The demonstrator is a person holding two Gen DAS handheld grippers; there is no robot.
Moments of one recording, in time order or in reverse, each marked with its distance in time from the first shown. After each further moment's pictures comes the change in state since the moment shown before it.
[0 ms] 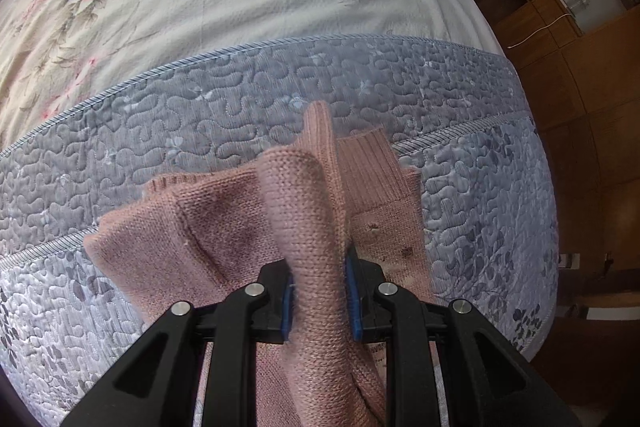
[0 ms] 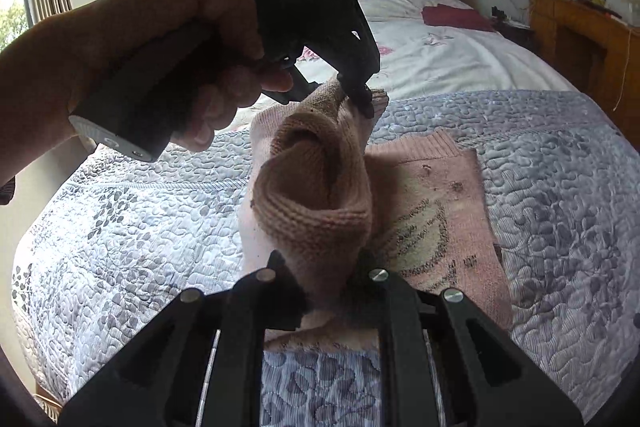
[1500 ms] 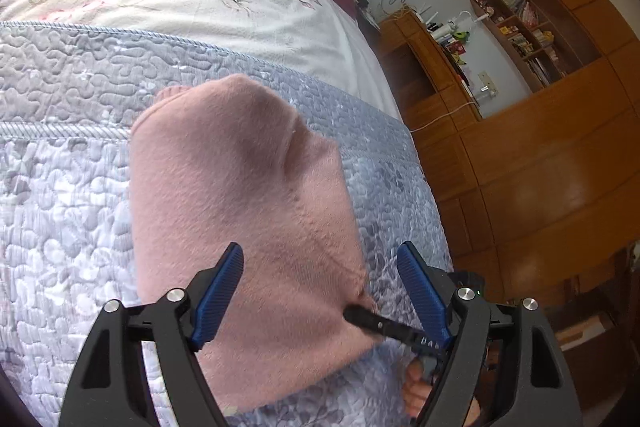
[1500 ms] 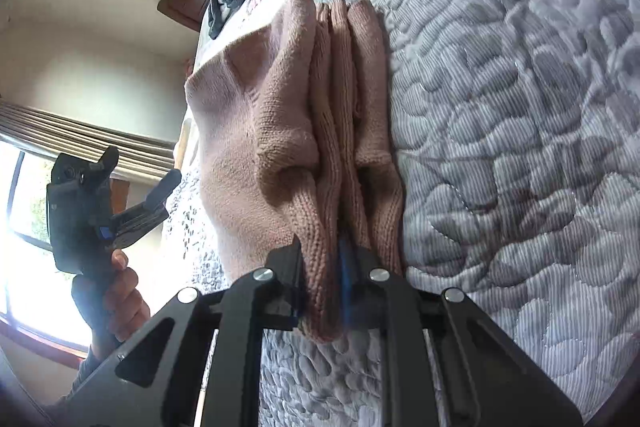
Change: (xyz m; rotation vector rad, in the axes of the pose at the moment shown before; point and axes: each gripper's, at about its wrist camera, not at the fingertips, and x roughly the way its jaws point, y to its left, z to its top) left arm -0.025 0.051 -0.140 -0.109 -0.338 -0.451; right arm 0.061 -0.193 -0.034 0.526 0.375 0.470
